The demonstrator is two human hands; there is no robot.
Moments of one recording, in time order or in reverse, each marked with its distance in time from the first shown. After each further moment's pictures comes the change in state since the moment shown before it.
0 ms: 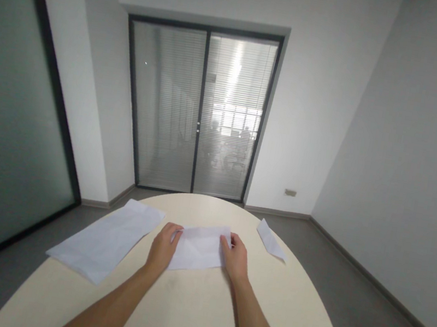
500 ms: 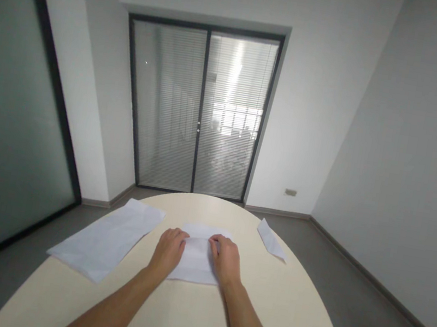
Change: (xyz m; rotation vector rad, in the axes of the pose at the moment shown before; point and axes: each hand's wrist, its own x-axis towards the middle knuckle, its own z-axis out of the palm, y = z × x) left_hand -0.006 0.015 0.003 0.415 -0.256 0.116; right_hand -0.019 -0.035 0.012 -0.448 -0.147 -0.294
